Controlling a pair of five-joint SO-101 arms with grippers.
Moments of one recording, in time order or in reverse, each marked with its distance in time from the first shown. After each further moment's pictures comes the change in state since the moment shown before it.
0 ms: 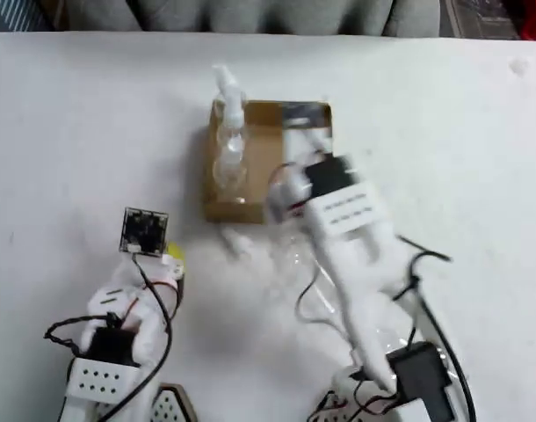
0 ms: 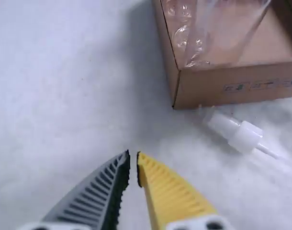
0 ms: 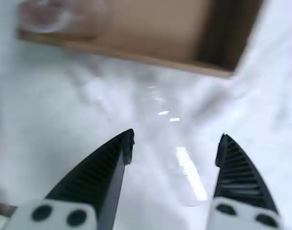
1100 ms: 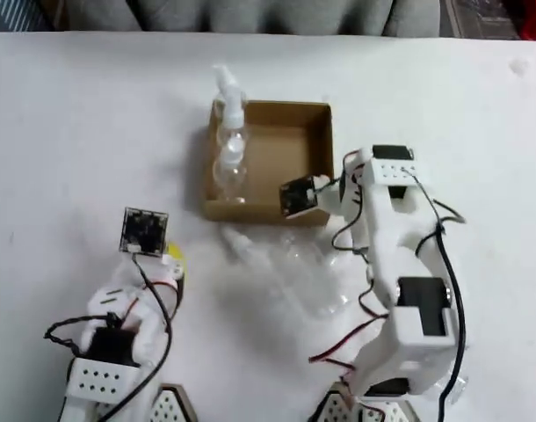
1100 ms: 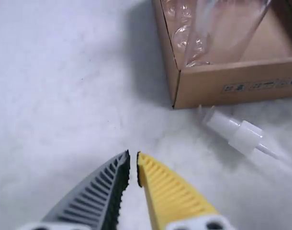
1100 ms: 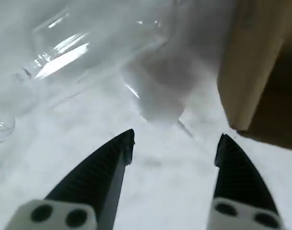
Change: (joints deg) left arm 0.0 0.0 0.0 0.0 0.0; right arm 22.4 22.3 -0.1 -5.6 110.0
